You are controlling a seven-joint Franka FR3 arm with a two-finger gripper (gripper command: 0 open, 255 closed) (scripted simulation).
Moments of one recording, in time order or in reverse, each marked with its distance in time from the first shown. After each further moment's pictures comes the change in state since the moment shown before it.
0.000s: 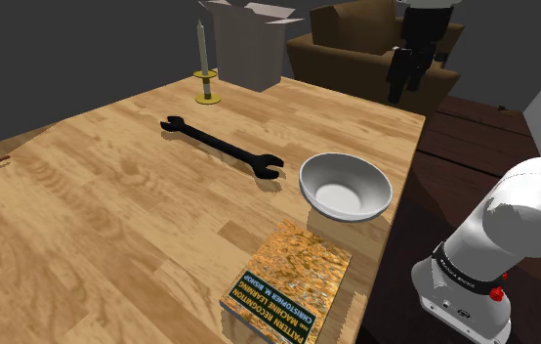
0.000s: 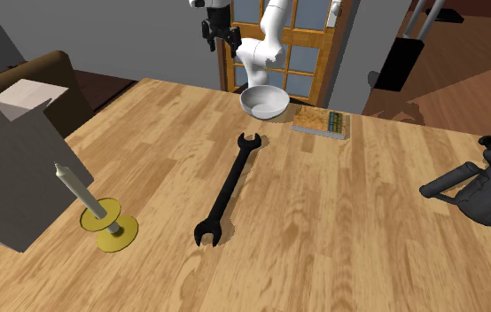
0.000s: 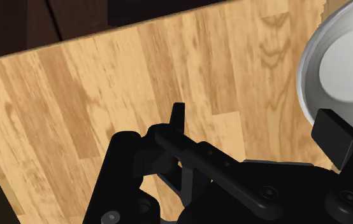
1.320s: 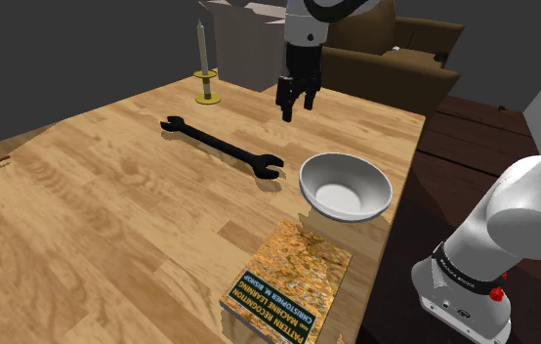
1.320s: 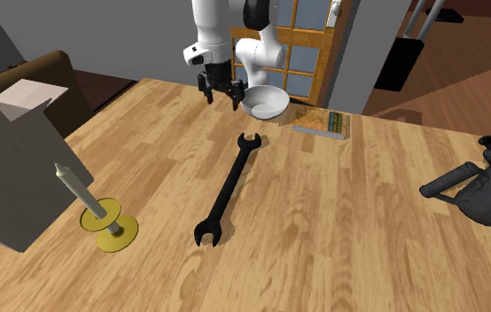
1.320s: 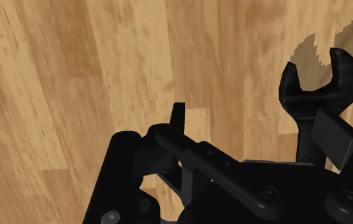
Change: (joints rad) arm 0.073 0.566 0.165 0.249 0.051 0.366 0.111
